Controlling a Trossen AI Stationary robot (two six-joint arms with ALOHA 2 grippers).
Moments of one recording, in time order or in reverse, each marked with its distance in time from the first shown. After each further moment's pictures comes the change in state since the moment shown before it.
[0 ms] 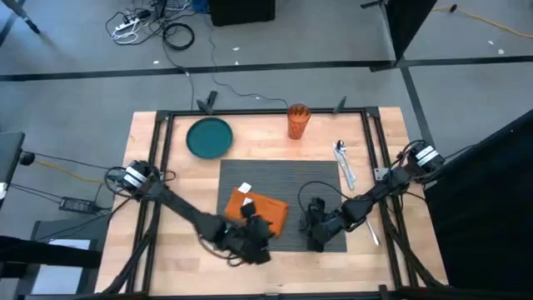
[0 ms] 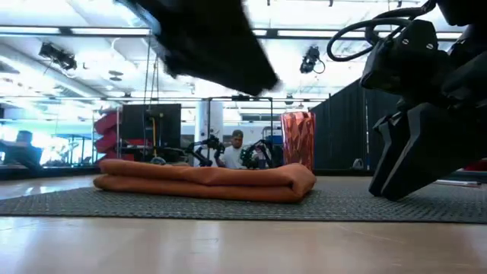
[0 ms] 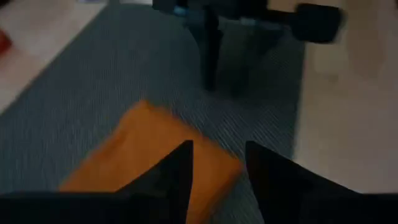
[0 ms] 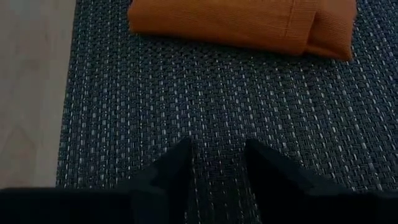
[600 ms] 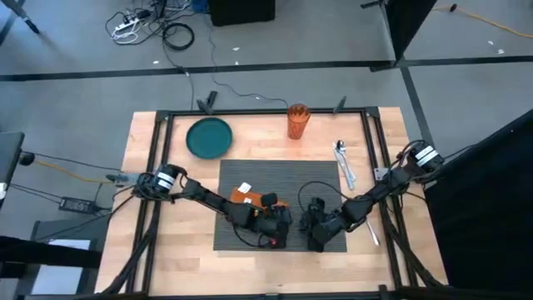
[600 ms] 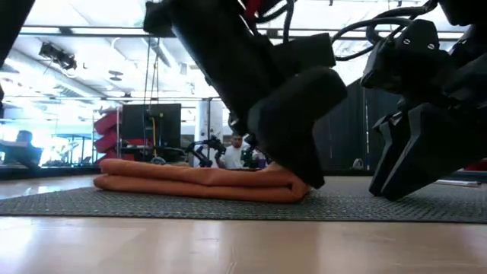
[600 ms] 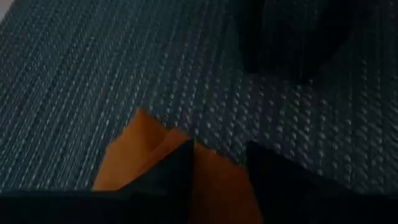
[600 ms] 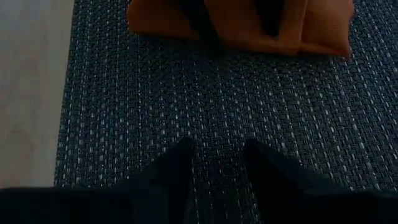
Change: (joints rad) left arm 0.129 0.232 0.229 -0.204 0.206 0.127; right arm 0.003 0.000 0.000 -0.006 0.012 0.000
